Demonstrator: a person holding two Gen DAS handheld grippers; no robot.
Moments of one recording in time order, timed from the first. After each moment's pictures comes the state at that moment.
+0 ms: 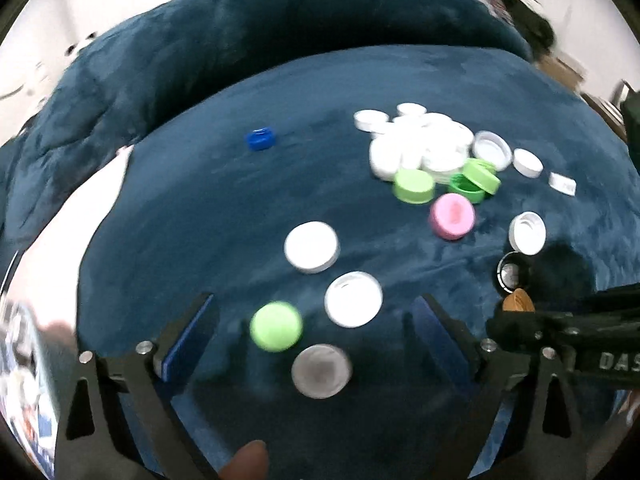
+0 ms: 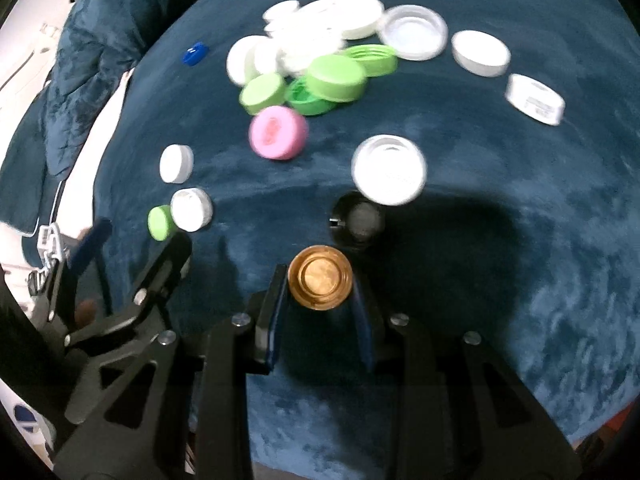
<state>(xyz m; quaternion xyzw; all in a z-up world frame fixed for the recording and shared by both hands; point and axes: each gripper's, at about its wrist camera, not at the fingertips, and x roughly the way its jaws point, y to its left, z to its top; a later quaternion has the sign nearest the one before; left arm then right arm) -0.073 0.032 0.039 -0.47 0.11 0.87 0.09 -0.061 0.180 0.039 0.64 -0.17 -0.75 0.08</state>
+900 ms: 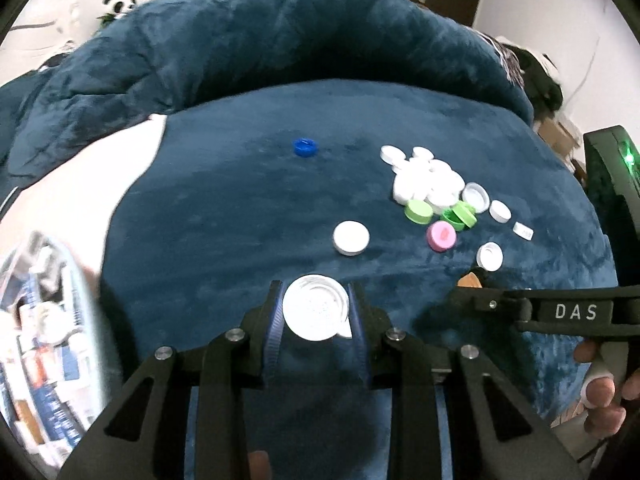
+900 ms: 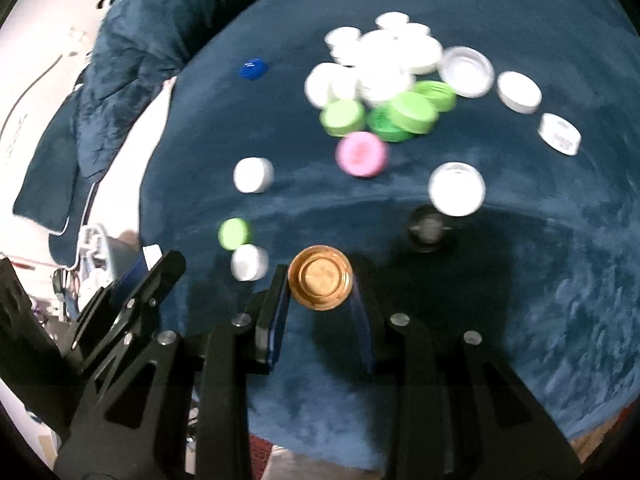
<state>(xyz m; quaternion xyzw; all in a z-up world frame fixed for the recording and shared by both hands) -0.023 -0.045 0.102 -0.45 -0.02 0.89 0.07 -0.055 0.146 0.083 0.61 -0.18 -0.76 0.12</state>
